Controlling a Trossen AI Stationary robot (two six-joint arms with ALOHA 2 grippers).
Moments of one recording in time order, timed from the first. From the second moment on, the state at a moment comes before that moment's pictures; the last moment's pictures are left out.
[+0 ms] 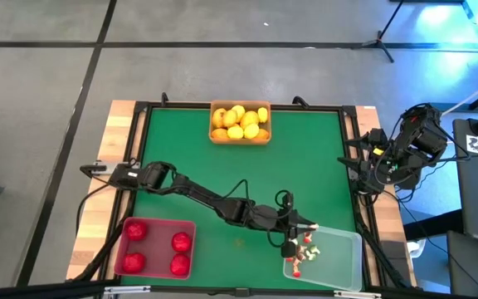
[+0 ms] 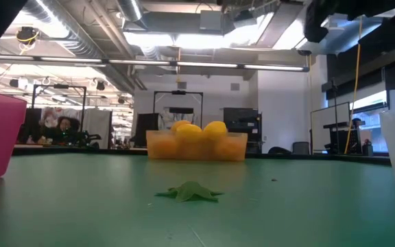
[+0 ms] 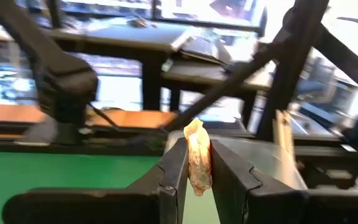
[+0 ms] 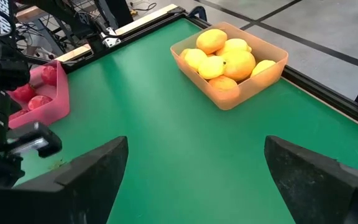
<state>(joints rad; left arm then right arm) -0.31 2.36 1.84 0.40 -0.26 -0.12 0.96 0.51 0.97 -1.52 1.00 1.30</state>
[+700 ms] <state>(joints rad) -0.31 2.44 1.84 0.37 -0.06 -0.22 0.96 0.51 0.97 -1.52 0.97 1.30</state>
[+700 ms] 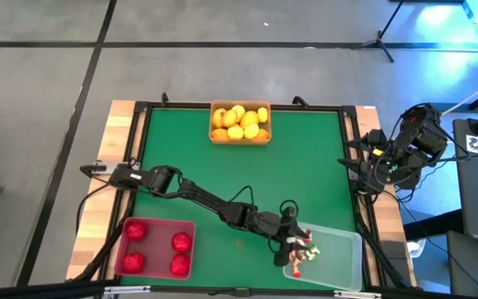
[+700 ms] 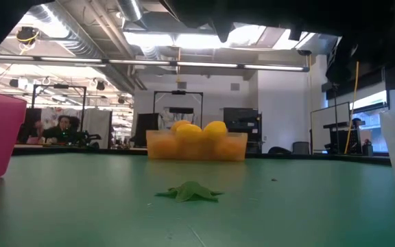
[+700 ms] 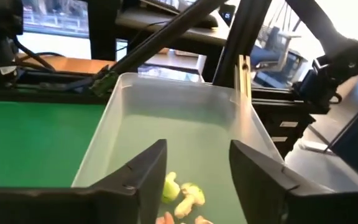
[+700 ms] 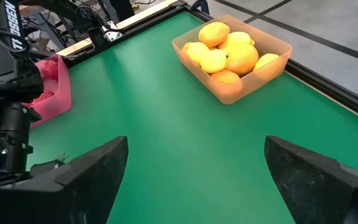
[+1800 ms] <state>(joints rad) -0.52 2.16 1.76 -0.48 -0.18 -0.44 0.96 0.51 0.97 -1.51 0.97 1.30</state>
